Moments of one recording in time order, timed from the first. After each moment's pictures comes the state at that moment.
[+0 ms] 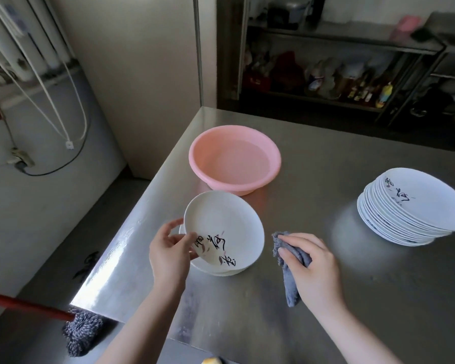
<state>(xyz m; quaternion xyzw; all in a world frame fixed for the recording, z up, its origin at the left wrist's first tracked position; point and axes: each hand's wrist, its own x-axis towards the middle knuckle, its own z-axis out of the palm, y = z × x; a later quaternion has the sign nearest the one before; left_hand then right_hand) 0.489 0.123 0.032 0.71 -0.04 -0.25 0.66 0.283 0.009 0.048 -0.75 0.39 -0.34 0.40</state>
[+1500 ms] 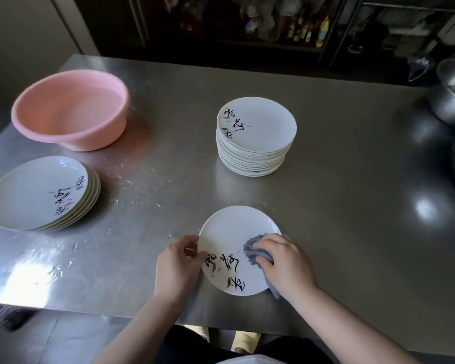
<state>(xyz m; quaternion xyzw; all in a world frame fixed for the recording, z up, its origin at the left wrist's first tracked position) 0.149 0.008 -0.036 0.84 -0.26 -0.30 0.37 -0.040 -0.099 -0.033 -0.85 0.46 -0.08 0.26</state>
